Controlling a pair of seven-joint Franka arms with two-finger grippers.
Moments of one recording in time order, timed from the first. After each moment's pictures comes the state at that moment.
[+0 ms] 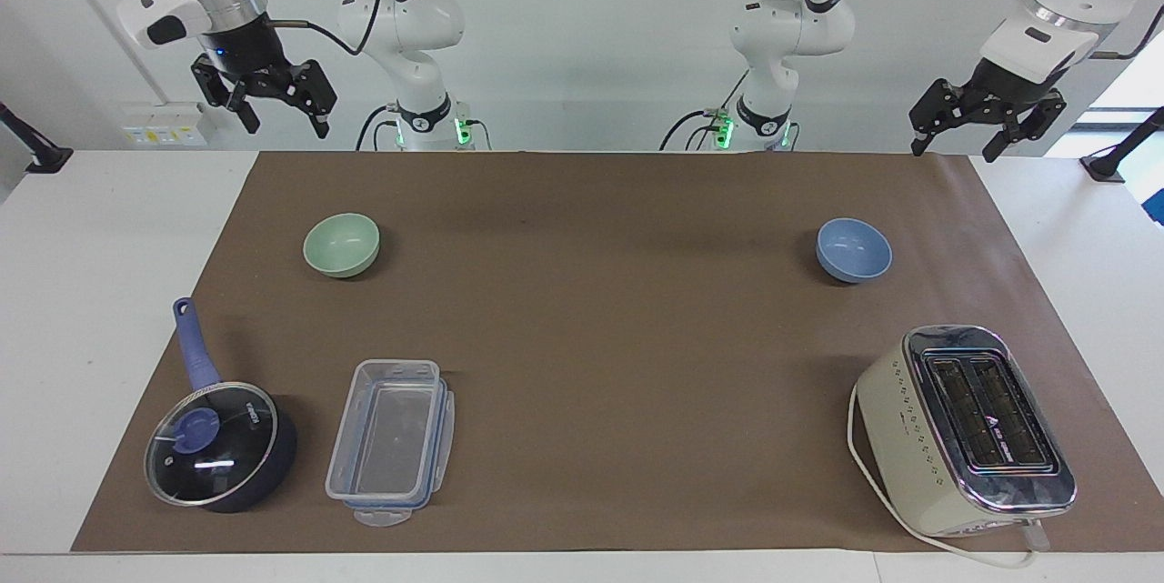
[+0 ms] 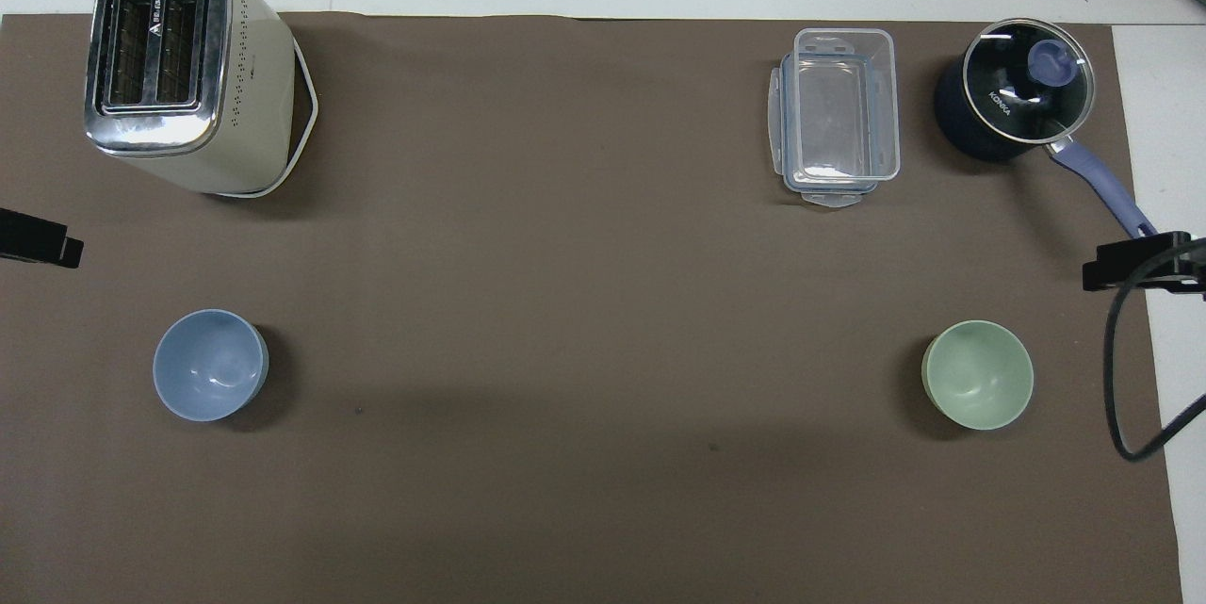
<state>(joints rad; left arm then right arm) -0.06 -0.01 0.06 -1.48 -0.02 1.48 0.16 0.03 -0.11 -0.06 -1.60 -0.01 1.49 0.08</state>
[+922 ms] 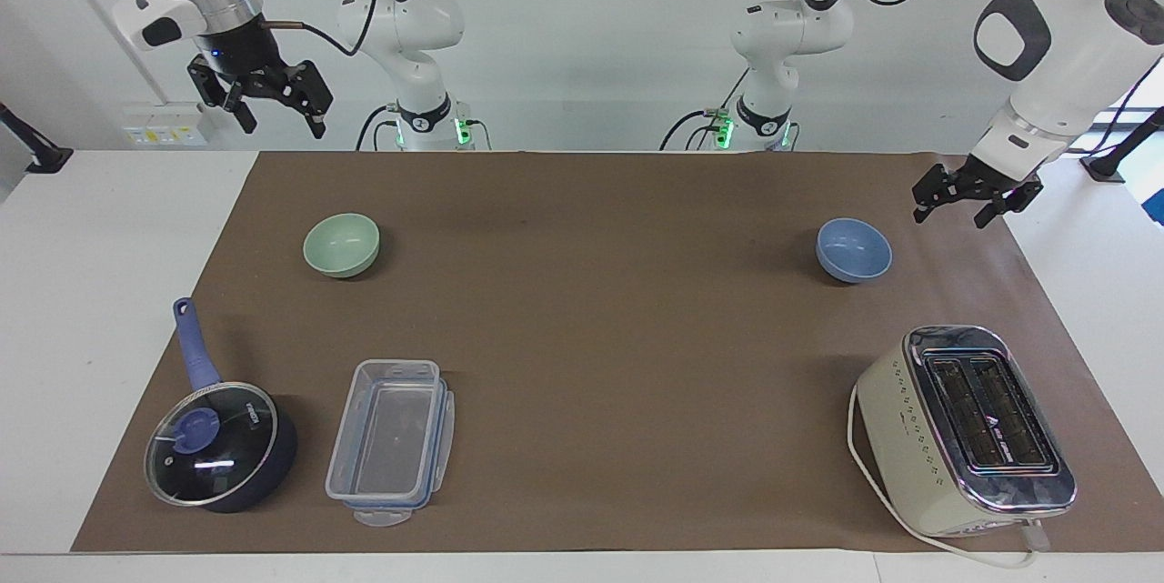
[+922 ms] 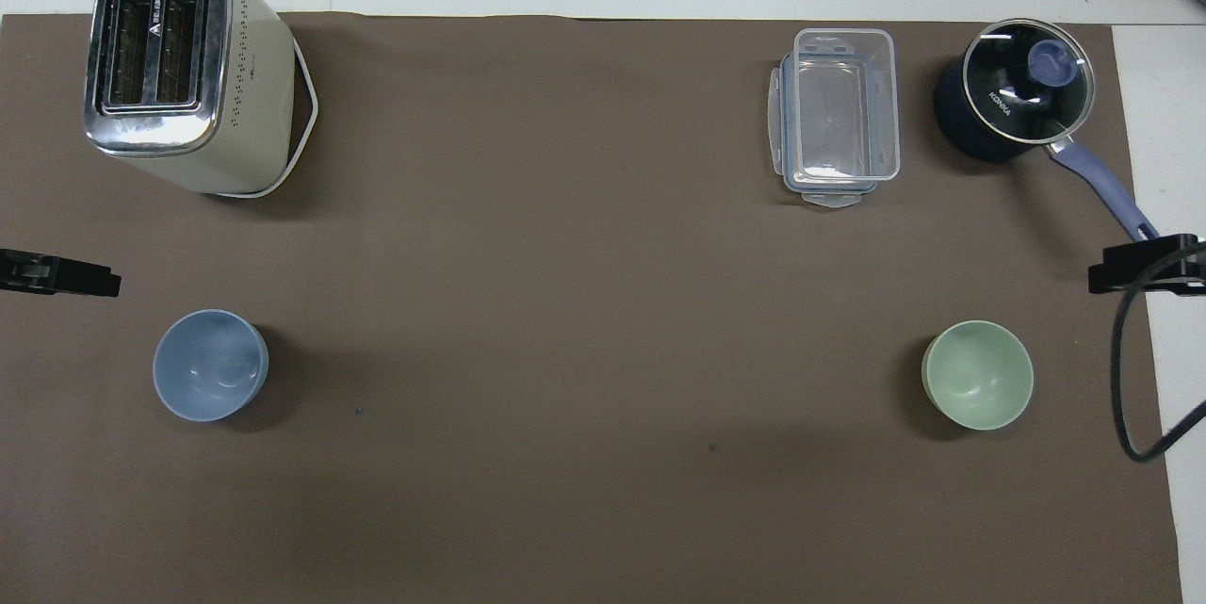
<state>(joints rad) 0.06 -0.05 0.08 -1.96 -0.03 1.90 0.31 0.03 -0.11 -0.07 -1.60 -0.01 1.49 0.08</state>
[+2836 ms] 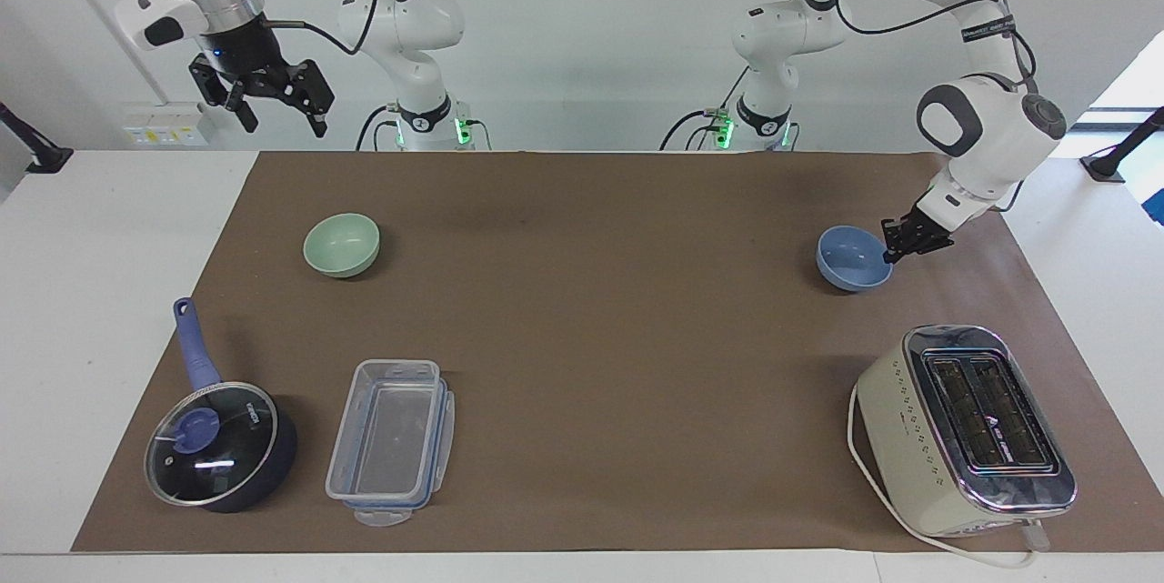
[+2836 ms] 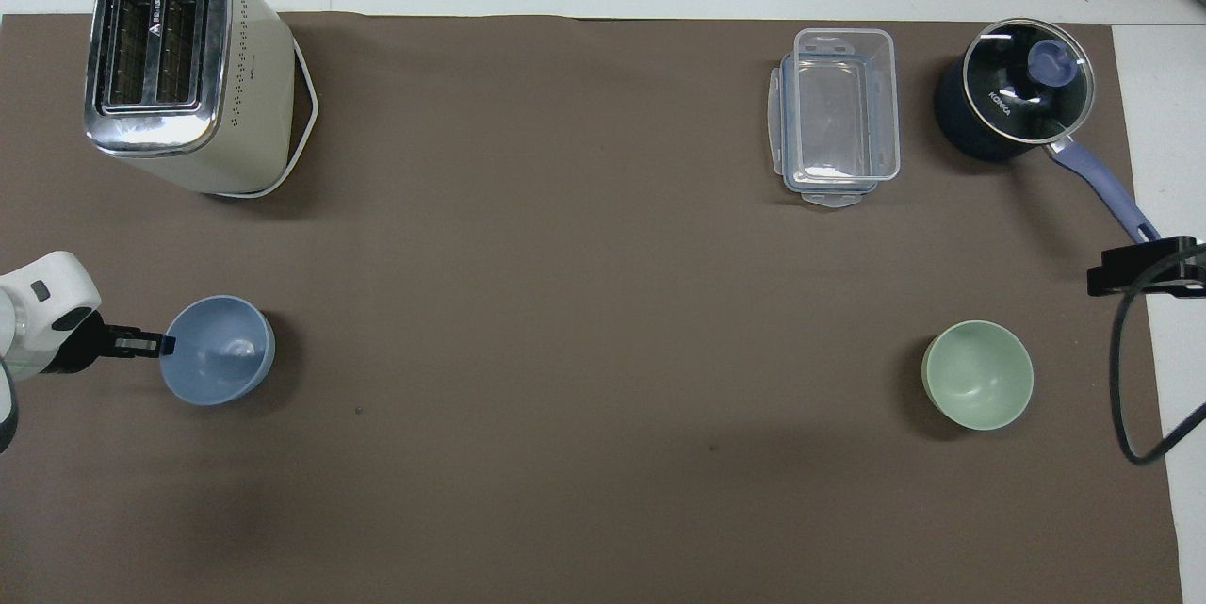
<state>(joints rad) 0.16 -0.02 0.07 -2.31 -0.17 2.24 0.49 0.03 -0.12 -0.07 -1.60 -0.01 1.48 0.08</state>
